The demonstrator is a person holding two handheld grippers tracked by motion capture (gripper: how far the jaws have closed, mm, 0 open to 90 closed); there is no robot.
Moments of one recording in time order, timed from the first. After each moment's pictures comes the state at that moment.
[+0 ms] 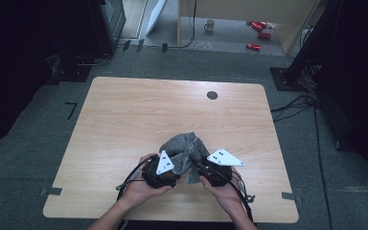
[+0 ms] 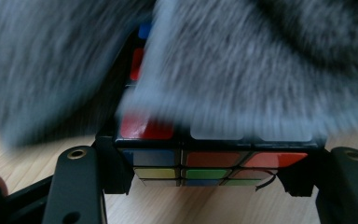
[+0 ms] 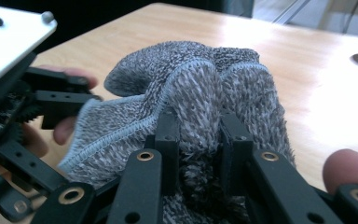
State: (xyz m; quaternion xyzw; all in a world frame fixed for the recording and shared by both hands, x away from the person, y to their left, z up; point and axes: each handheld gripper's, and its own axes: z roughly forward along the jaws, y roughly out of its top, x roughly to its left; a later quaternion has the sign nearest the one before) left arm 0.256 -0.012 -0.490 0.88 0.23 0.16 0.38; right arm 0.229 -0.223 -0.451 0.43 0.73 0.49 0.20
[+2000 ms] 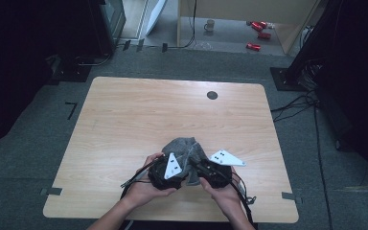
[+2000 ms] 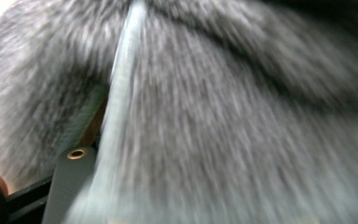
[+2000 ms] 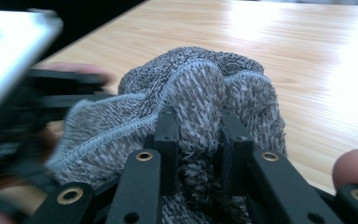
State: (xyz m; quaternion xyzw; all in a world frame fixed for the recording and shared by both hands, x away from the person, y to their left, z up) left arm 0.252 -0.026 -0.486 0.89 0.19 0.18 0.38; right arm 0.226 -0.223 -0.454 0.46 0.72 0.50 0.16
